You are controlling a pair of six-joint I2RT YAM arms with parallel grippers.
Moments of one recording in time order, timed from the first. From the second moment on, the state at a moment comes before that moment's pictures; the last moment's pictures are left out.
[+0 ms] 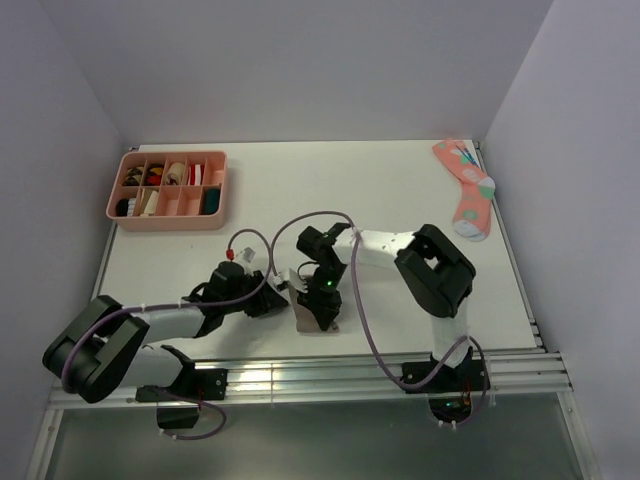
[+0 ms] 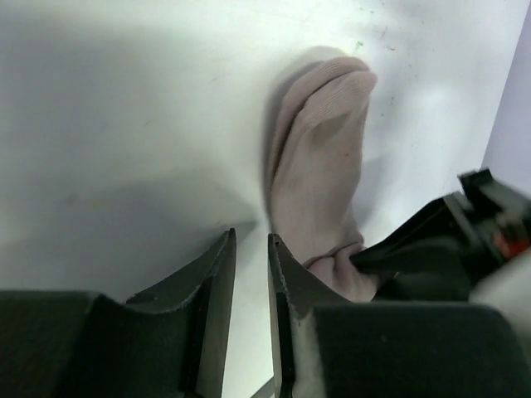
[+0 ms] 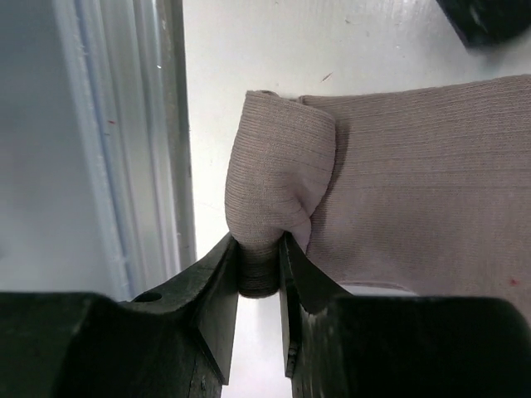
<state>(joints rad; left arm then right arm) -0.60 1.32 0.27 0.38 0.29 -0.97 0.84 1.90 1.22 -0.90 -0.68 -0.70</state>
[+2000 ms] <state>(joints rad) -0.97 1.45 0.23 0.81 0.12 -0.55 0.71 2.31 1.62 -1.35 -0.80 -0.63</state>
